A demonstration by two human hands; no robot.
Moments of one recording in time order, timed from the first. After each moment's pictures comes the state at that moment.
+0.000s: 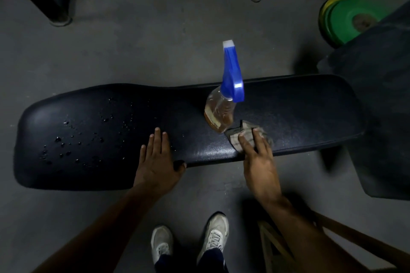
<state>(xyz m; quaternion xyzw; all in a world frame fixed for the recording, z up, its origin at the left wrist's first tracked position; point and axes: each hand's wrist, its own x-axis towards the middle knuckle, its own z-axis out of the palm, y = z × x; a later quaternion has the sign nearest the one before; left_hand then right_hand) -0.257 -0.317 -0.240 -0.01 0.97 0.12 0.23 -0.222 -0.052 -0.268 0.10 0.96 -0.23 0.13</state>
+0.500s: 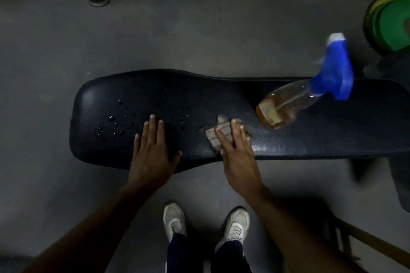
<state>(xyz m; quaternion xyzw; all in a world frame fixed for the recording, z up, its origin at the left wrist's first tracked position) -0.242 -0.454 -0.235 -0.05 0.98 0.12 0.17 -0.235 -0.214 -0.277 -0.07 0.95 -0.27 0.14</state>
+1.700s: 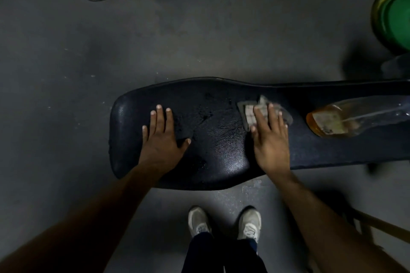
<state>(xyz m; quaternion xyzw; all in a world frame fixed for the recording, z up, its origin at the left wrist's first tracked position) -0.325 -0.592 -0.259 -0.02 0.96 0.16 0.23 -0.311 -0.304 -0.275 0.09 0.97 -0.19 0.10</state>
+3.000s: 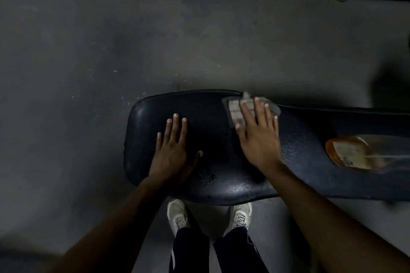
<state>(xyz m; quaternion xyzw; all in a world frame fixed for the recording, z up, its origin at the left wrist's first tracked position) -0.324 -0.592 -0.256 -0.02 0.96 0.18 0.23 -0.379 -0.353 -0.277 -0.03 0.98 -0.14 0.13</state>
